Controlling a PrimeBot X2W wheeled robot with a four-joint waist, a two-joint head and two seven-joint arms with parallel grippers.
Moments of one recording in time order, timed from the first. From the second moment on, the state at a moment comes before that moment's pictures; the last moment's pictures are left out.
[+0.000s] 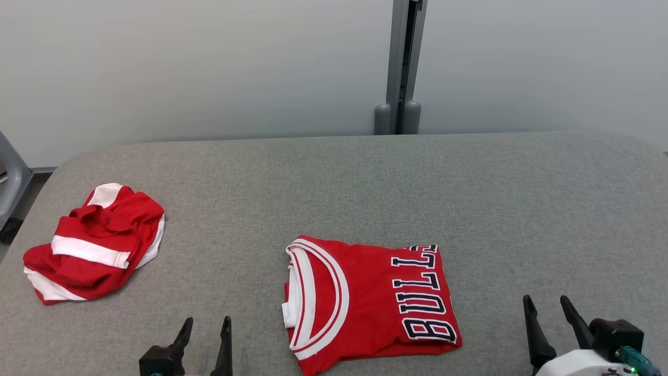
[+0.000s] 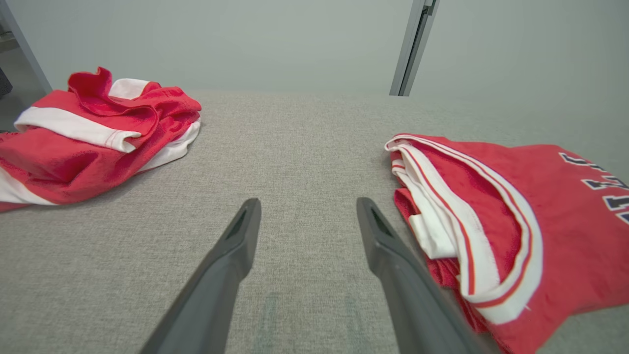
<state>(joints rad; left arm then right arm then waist) -0.01 0.05 -0.15 0.49 -0.22 0.04 -0.26 -0.08 -0.05 -0.02 0.53 0.18 0.13 -0.26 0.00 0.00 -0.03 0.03</state>
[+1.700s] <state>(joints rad) -0.05 0.05 -0.18 0.49 -0.24 0.02 -0.26 -0.43 -0.04 0.40 0.93 0.58 0.13 -0.26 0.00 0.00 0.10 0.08</state>
